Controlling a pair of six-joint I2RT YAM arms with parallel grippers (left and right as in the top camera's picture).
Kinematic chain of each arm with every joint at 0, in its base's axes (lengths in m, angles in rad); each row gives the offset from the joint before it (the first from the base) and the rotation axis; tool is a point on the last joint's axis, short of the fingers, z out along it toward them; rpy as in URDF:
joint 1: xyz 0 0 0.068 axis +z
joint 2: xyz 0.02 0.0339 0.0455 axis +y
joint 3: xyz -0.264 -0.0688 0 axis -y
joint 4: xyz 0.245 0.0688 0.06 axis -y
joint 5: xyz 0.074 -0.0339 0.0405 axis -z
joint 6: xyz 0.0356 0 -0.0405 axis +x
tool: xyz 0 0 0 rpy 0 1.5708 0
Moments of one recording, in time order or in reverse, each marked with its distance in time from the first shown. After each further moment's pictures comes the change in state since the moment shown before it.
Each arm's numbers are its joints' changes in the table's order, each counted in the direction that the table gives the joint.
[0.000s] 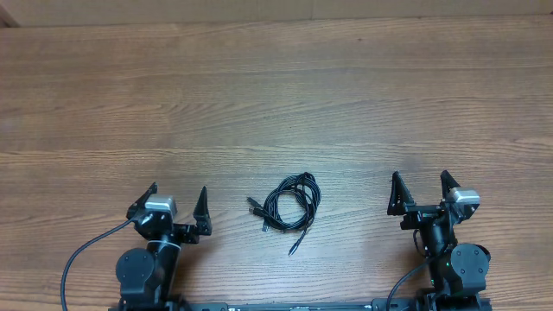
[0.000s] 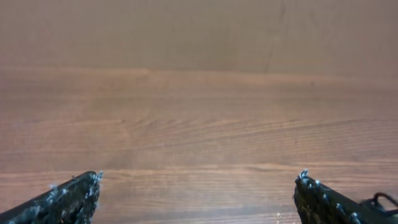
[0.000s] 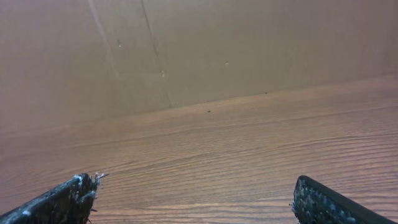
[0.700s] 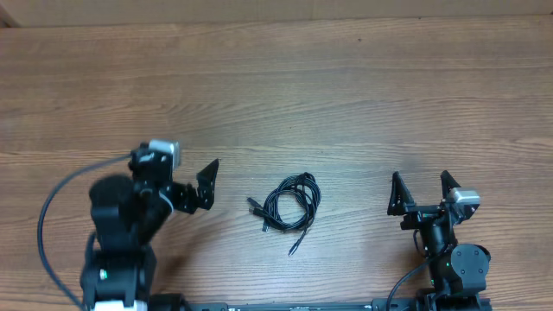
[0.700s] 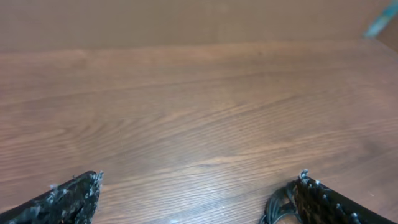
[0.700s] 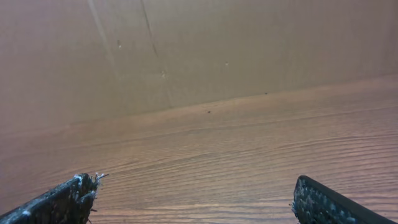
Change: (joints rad) left arm 0.000 0.690 0.546 -0.157 0.232 0.070; right arm 0.000 -0.002 0.000 -0.001 0.001 0.000
